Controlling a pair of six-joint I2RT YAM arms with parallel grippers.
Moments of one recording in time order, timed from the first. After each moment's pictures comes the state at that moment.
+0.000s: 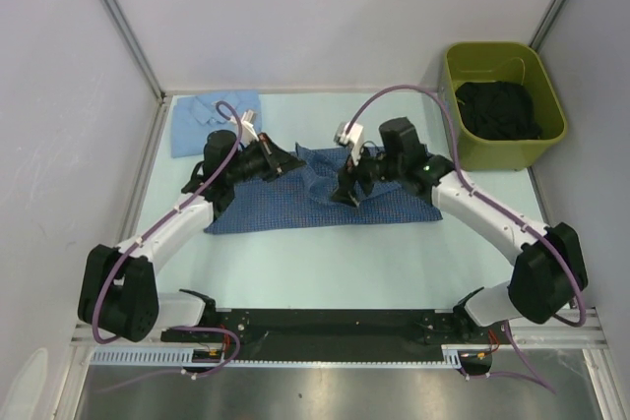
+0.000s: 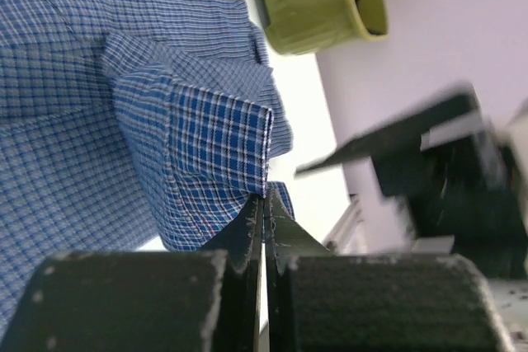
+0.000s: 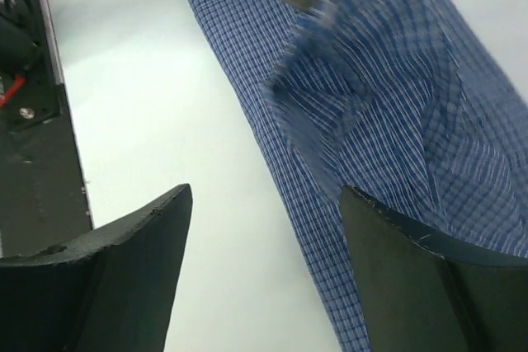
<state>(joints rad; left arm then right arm) -0.33 1.30 0.81 0.18 0.55 -0.86 0.55 1.45 1.17 -0.32 -0.68 -0.20</state>
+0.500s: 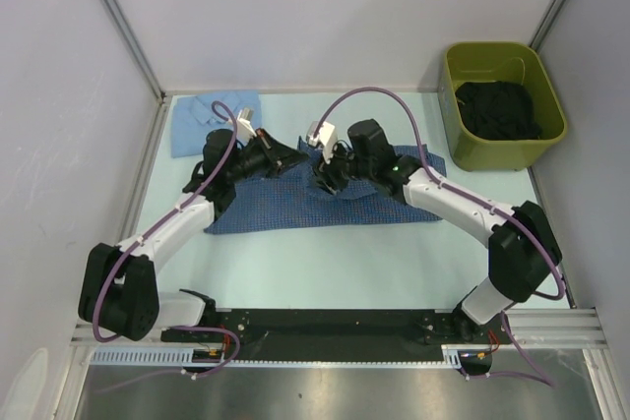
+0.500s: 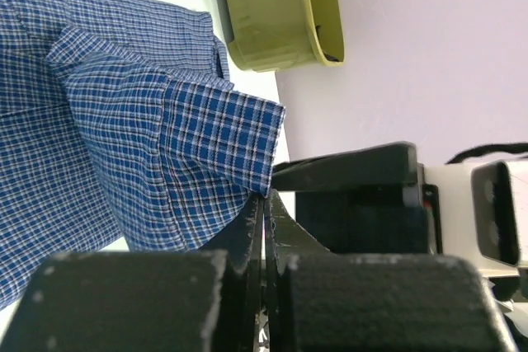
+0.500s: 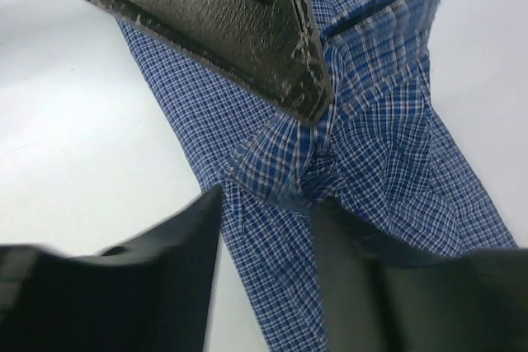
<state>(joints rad) -0.33 1.30 0.81 0.26 0.55 -1.06 0.73 1.58 1.22 -0.13 -0.40 -0.26</state>
